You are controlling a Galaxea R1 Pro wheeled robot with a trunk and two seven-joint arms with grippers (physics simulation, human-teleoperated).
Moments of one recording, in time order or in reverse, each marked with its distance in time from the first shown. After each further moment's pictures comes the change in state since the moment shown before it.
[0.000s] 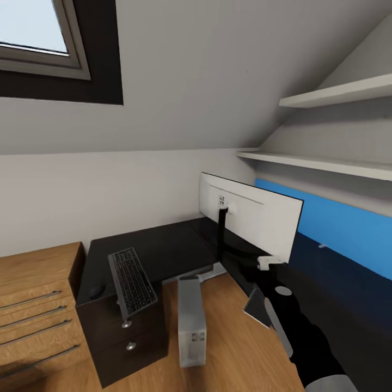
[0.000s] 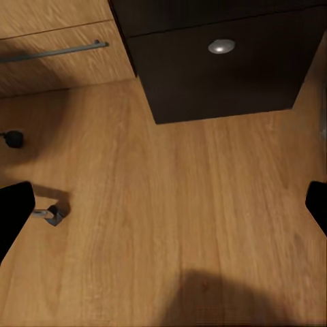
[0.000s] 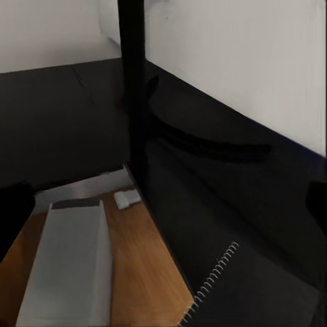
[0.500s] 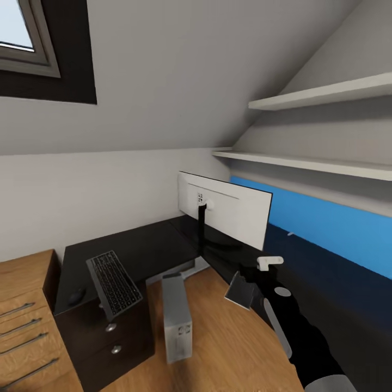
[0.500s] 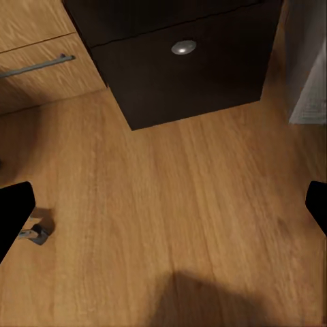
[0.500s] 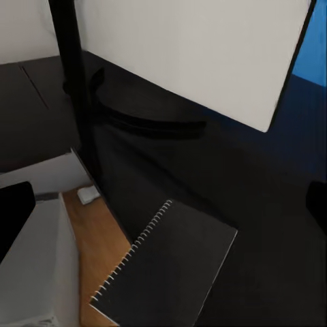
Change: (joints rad) left arm 0.000 0.000 0.000 0.000 -0.001 -0.001 0.000; right arm 0.000 0.002 0.003 0.013 0.006 -0.018 -0.003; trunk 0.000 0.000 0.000
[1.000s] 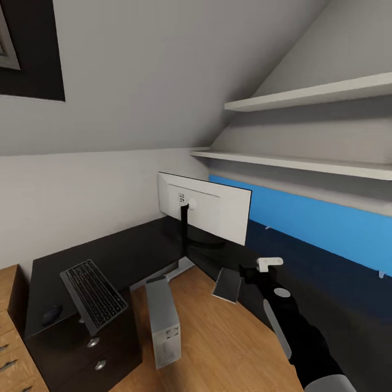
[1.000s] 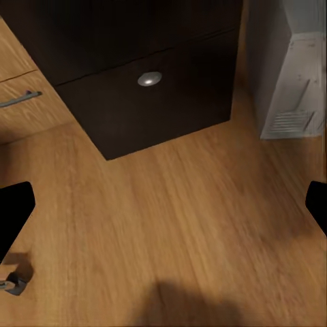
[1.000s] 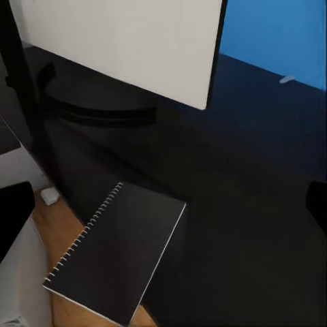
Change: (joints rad) left arm 0.000 0.001 0.000 0.001 0.002 -0.043 -0.001; right arm 0.000 0.000 0.002 0.014 0.001 -0.002 0.000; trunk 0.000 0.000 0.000
